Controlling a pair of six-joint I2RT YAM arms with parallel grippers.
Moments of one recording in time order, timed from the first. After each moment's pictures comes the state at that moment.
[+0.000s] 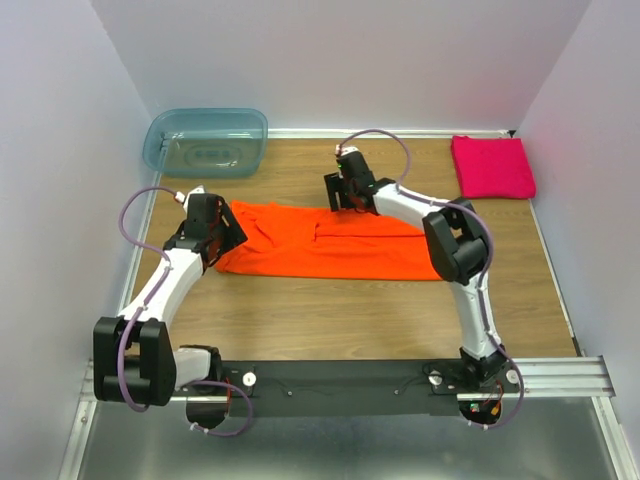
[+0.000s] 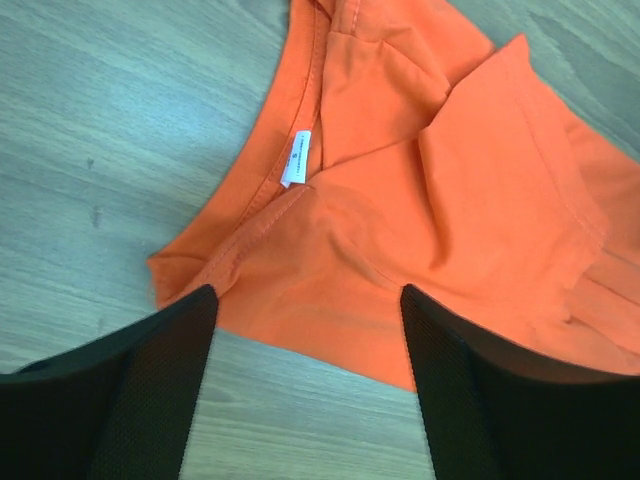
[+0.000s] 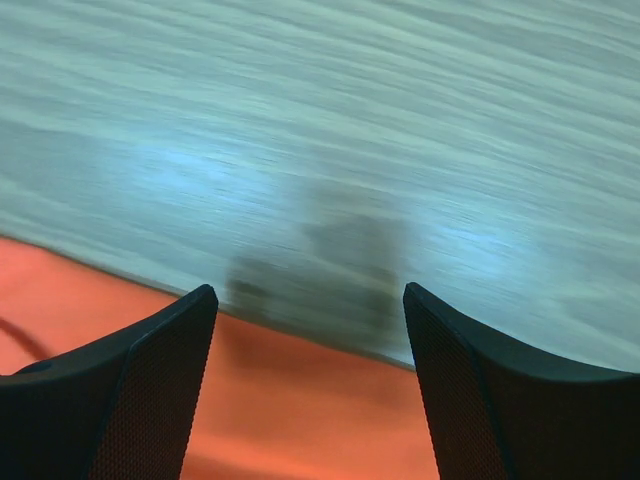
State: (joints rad) left arm -0.09 1.23 0.77 -0.37 -0.10 -0.58; right arm 0.60 2.25 1.68 -0.19 0.19 0.20
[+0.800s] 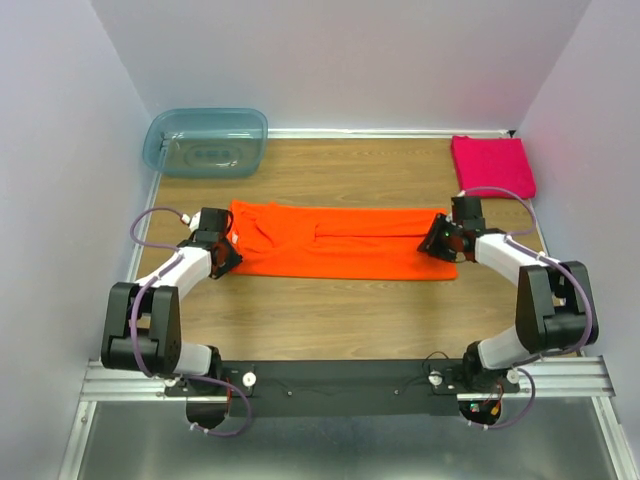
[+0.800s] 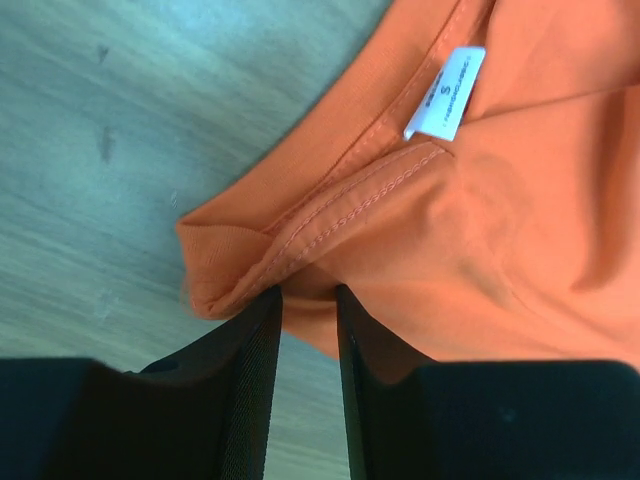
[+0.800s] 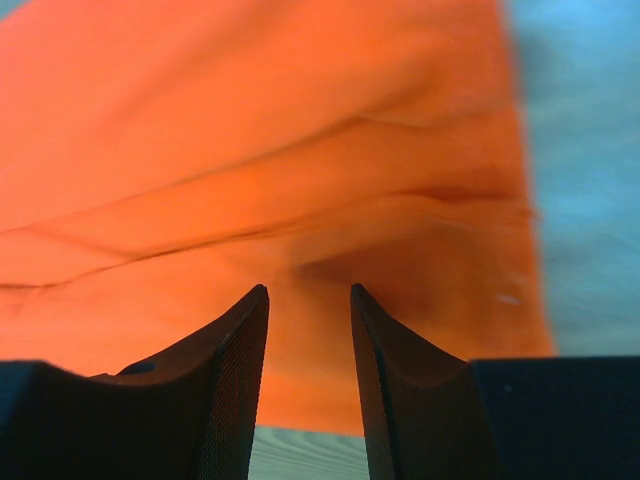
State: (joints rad) left arm -0.09 1.39 0.67 -0.33 -0.14 -0.67; right arm 0.13 1.52 0.77 -0.20 -0.12 0.54
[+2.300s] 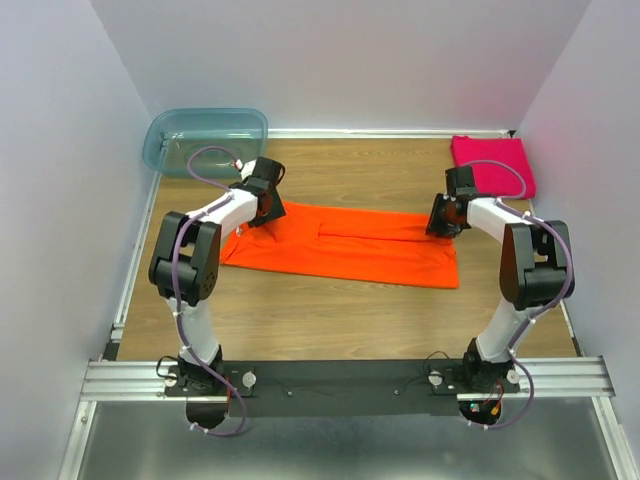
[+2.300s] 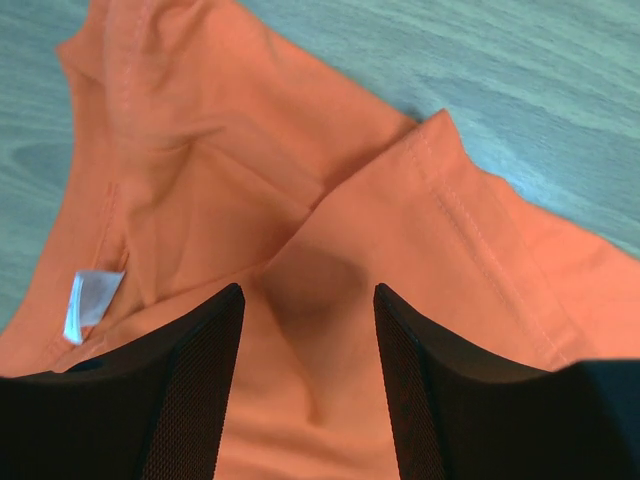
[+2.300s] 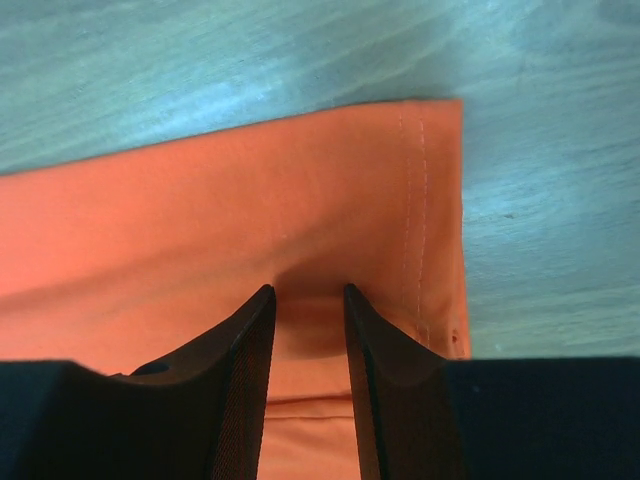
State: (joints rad) left arm -0.31 1.88 1.28 -0.41 -0.27 -0.63; right arm 0.07 1.79 1.10 -0.38 0.01 0.39
